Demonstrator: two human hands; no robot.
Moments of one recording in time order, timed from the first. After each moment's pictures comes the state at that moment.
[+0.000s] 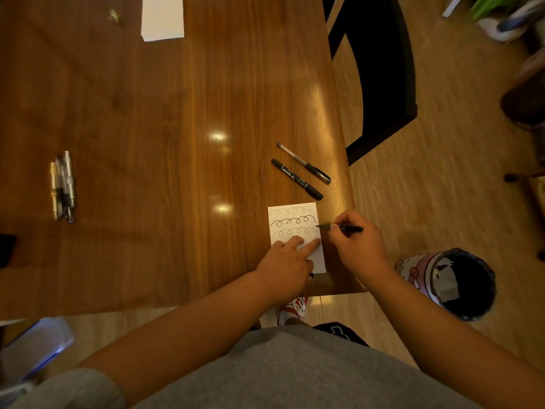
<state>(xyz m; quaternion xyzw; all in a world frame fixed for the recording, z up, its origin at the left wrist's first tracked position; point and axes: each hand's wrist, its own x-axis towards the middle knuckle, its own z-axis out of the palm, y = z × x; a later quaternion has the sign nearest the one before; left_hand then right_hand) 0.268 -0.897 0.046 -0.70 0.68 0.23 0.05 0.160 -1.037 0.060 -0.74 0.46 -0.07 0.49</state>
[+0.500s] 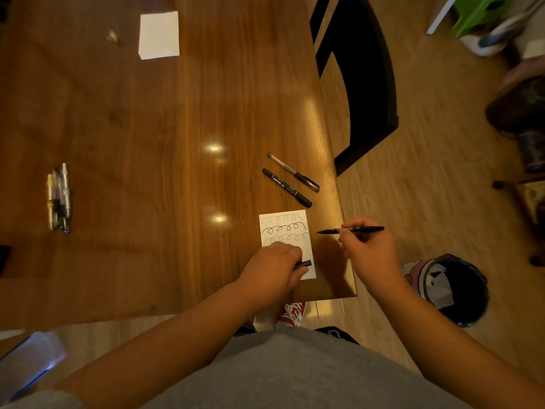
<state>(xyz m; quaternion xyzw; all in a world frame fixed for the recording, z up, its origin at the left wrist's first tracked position) 0.272 -0.891 0.062 -0.77 0.56 0.28 -0.12 0.143 -1.042 0.100 -0.65 0.51 -0.14 0.56</state>
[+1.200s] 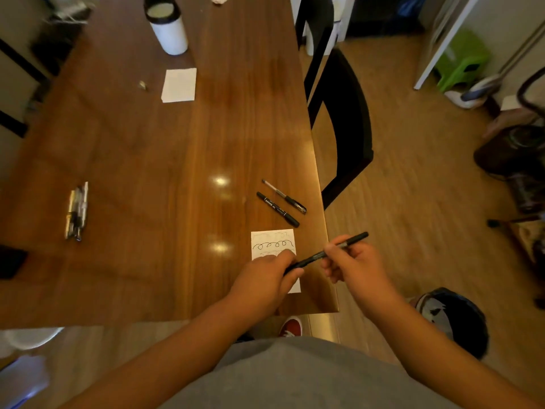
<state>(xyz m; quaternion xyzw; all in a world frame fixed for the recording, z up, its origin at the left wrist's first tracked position) 0.240 -0.897 0.117 -0.82 0.48 0.22 -0.23 0.115 -1.040 0.158 -0.60 0.41 -0.10 0.68</state>
